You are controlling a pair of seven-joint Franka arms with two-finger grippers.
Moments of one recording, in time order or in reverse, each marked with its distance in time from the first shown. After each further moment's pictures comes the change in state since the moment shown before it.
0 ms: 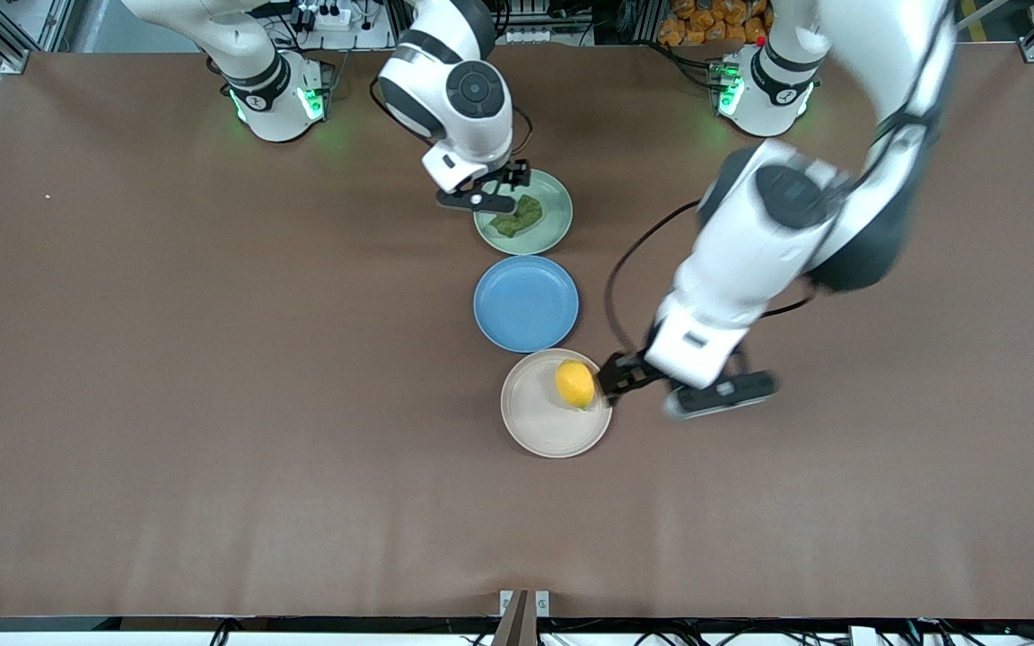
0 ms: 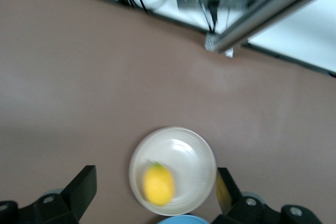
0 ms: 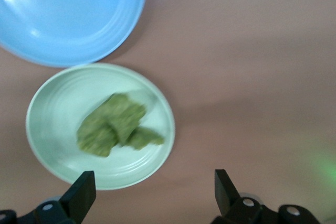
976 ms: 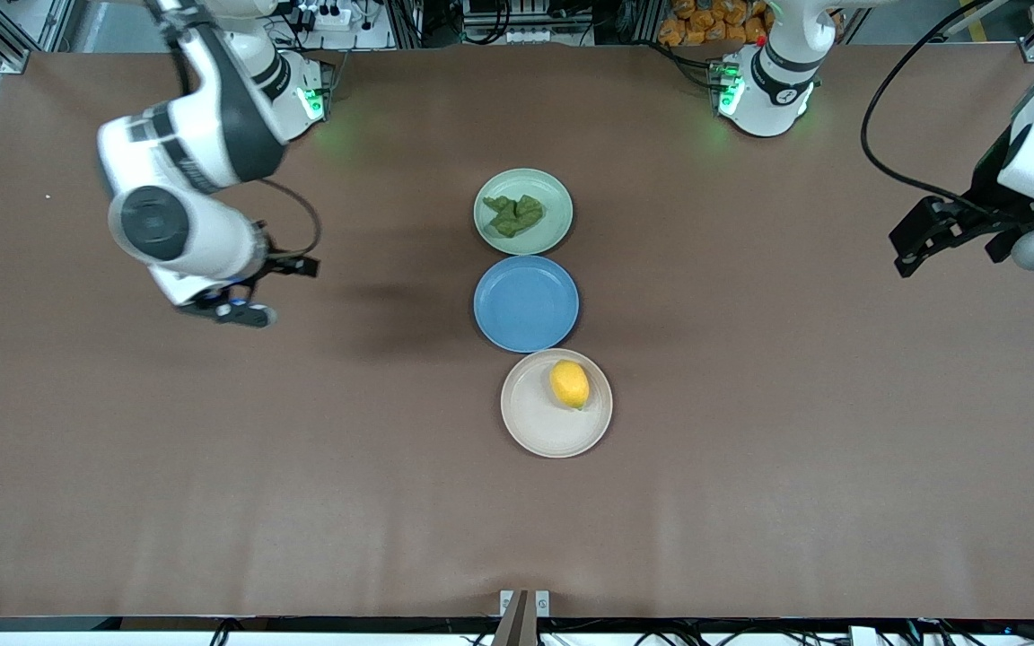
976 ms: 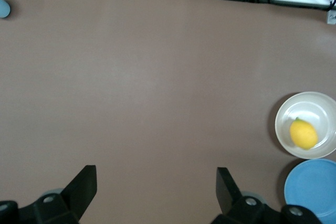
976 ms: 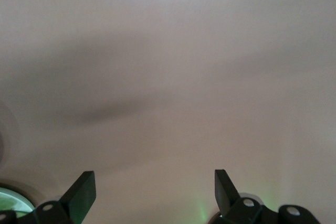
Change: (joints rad) left arm 0.267 -0.323 0.016 -0.020 0.035 -0.517 0.396; right arm -0.349 -0.130 -0.315 0.142 -0.012 -0.315 -0.616
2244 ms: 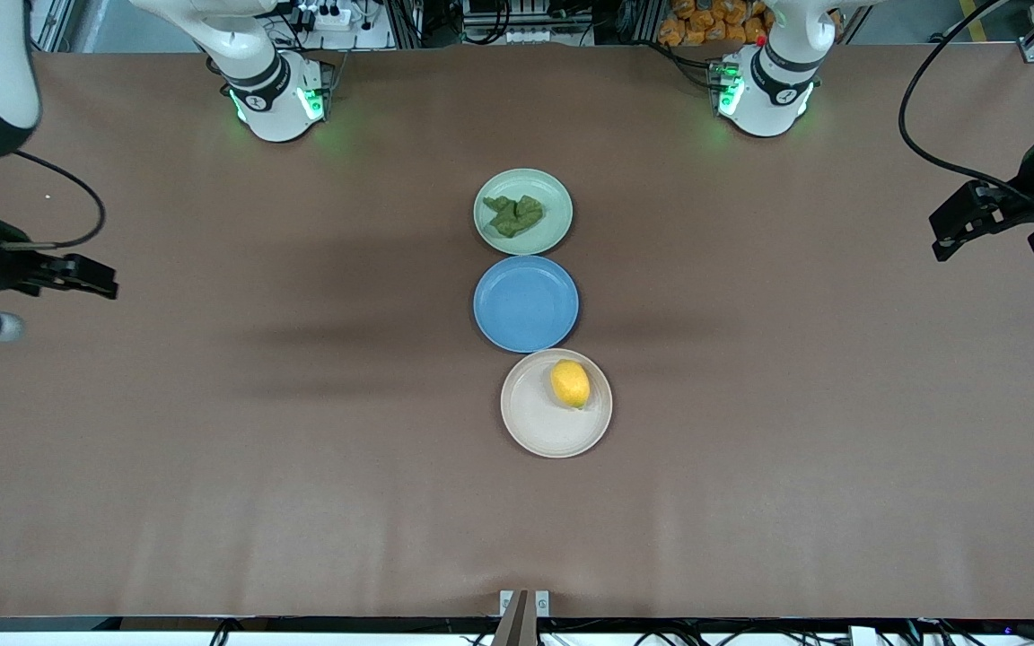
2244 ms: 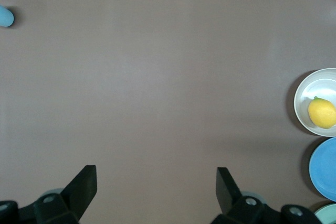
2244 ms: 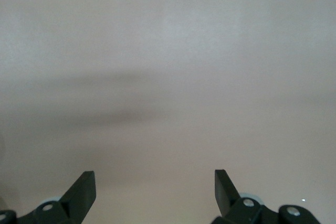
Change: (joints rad) left arm 0.073 -0.022 -0.005 -0.025 -0.016 -0.015 0.144; right arm 0.122 -0.013 -0.418 0.388 -0.021 -0.158 -0.466
